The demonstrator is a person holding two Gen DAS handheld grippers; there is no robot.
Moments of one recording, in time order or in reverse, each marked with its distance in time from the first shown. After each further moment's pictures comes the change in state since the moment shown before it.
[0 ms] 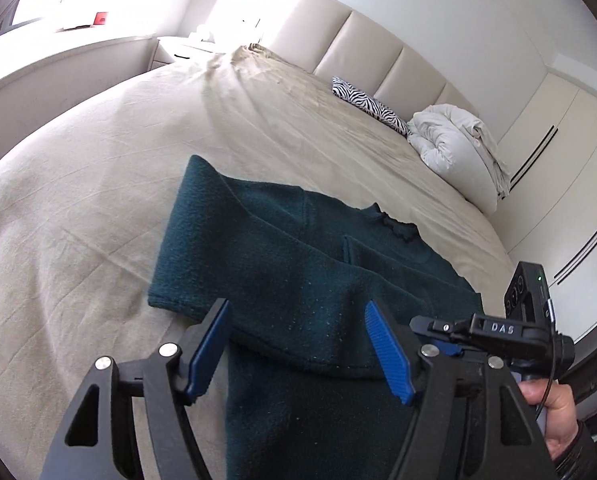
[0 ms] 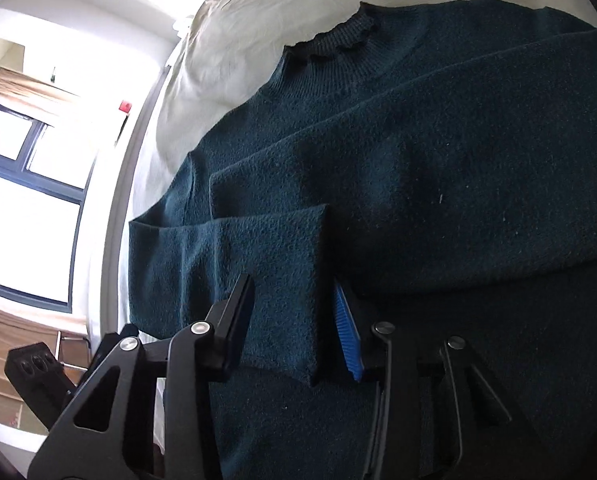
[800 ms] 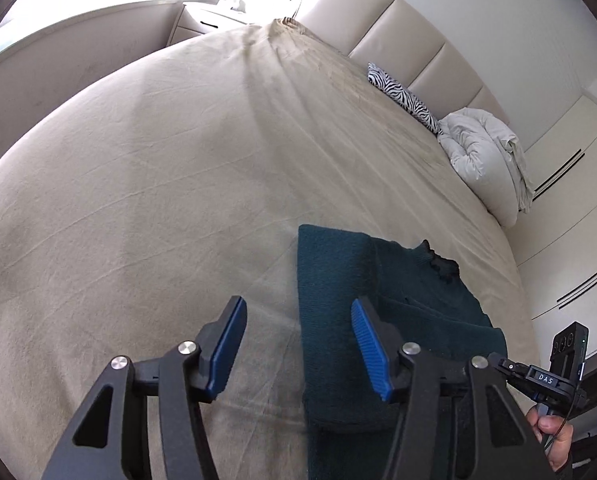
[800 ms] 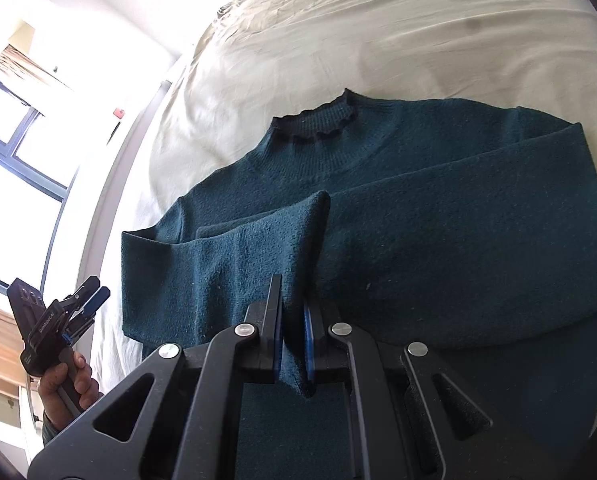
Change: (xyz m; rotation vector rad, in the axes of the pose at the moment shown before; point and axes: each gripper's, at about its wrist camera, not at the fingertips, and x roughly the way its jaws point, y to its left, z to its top) left arm 0.053 0.062 0.083 -0.094 0.142 0.030; right arm -0.071 -0.015 0.035 -0.096 -0.128 -0.093
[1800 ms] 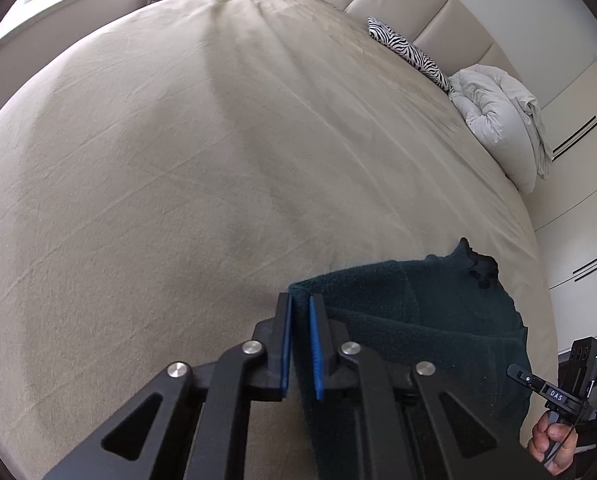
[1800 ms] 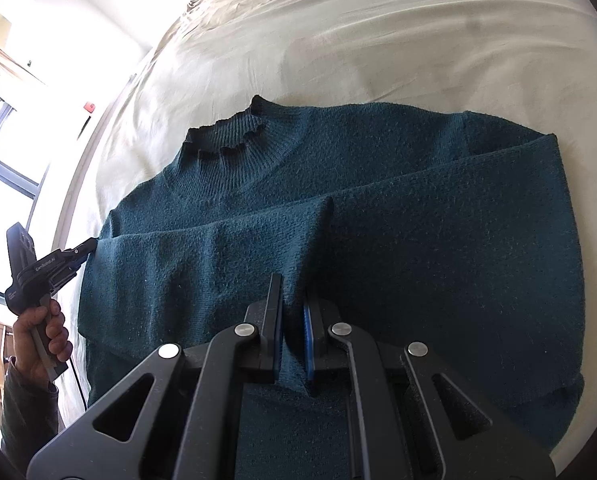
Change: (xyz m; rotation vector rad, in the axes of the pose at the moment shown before) left arm 0.089 -0.015 0.047 0.080 0.133 0.041; right arm 0.009 -0.068 0.024 -0.008 0.031 -0.097
